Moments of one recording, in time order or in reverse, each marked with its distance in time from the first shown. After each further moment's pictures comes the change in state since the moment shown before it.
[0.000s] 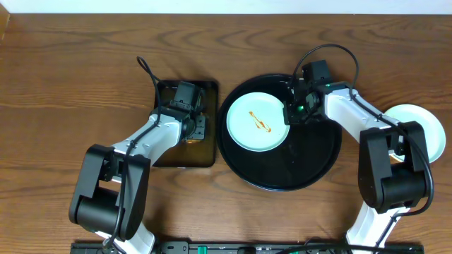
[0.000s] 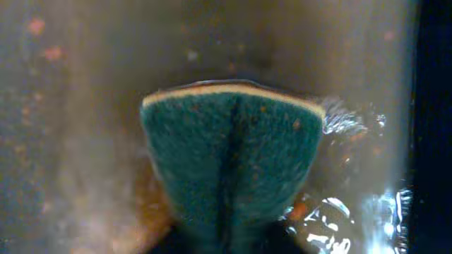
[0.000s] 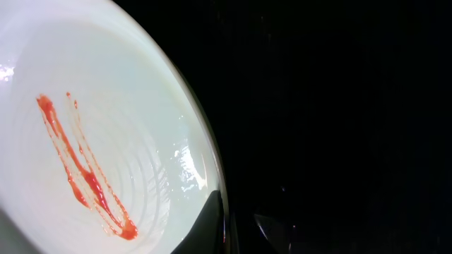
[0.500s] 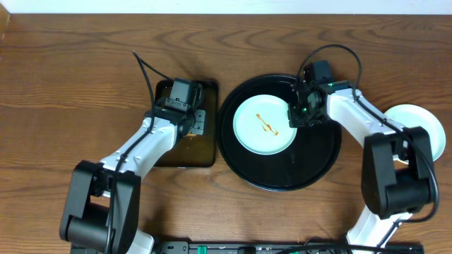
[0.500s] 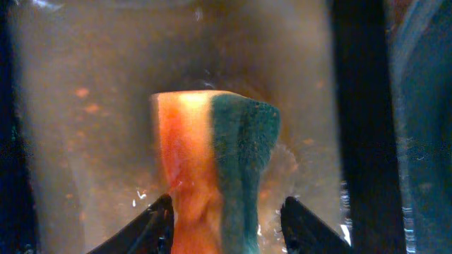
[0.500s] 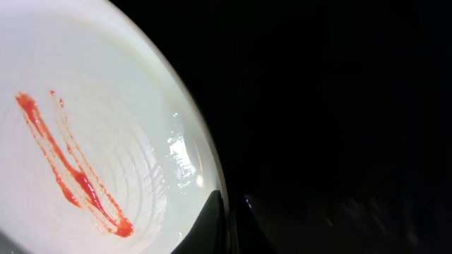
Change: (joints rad) left arm 0.000 -0.100 0.000 0.024 0.003 0.069; right arm 0.000 -0.052 0.000 -0.094 0.114 0.004
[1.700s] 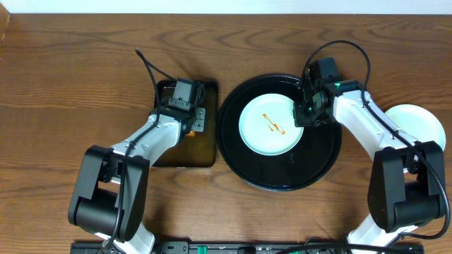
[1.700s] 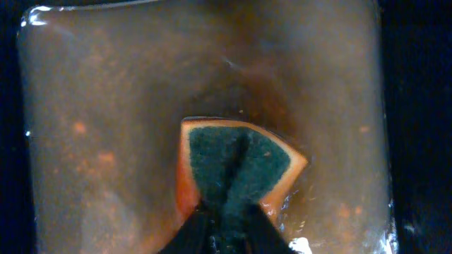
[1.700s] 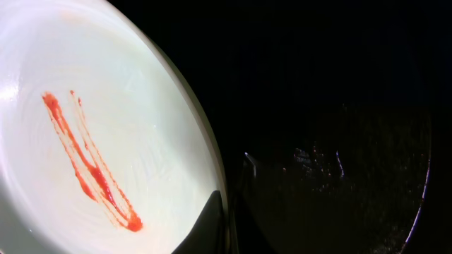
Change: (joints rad) left arm 0.002 0.090 0.000 0.108 -0.068 -0.003; right arm 0.000 -0.087 -0.002 -0.061 0.061 0.000
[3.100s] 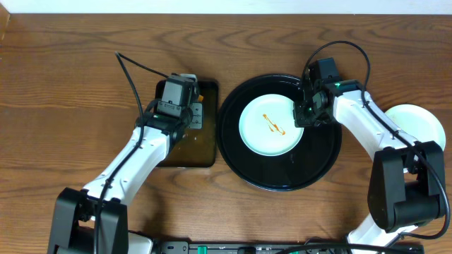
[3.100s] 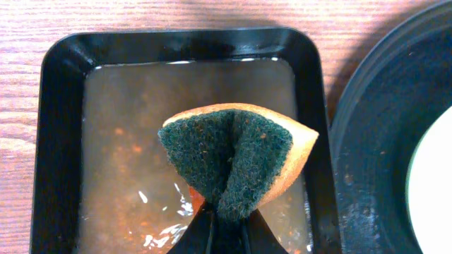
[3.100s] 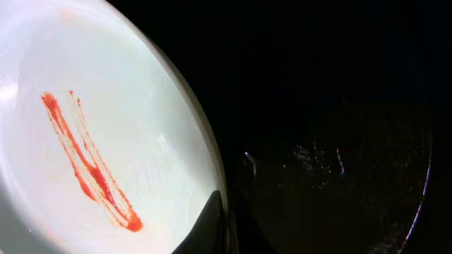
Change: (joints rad) left arm 0.000 -0.232 -0.029 -0.050 0.050 -0.053; right arm 0.000 0.000 0.000 -0.006 0.000 0.000
